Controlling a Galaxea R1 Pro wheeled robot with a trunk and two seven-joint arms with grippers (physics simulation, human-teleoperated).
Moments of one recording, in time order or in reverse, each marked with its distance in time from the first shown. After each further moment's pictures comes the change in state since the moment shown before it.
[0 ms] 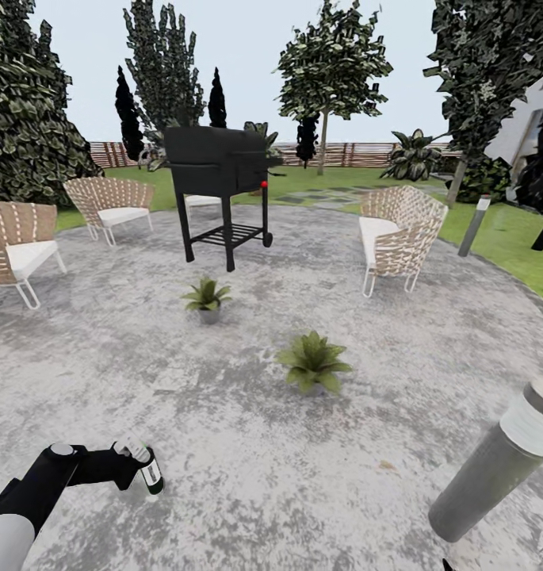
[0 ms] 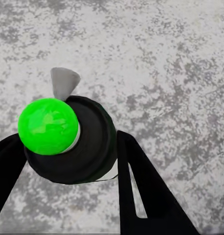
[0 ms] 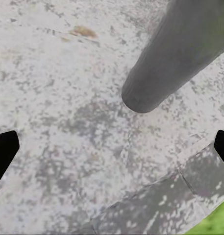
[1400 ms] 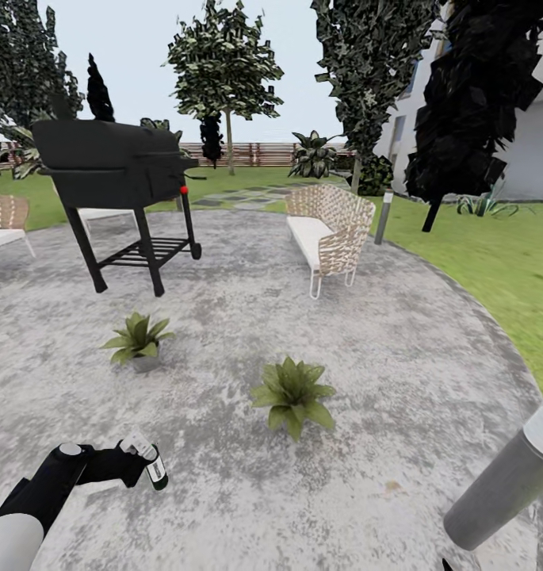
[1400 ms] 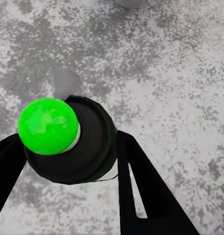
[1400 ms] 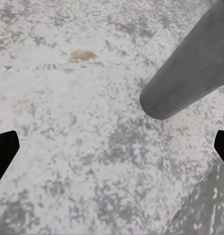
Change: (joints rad) left arm 0.000 -0.028 -0.002 0.000 -0.001 0.000 0.056; right arm 0.000 0.001 0.000 0.000 0.000 0.000 0.000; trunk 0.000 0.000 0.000
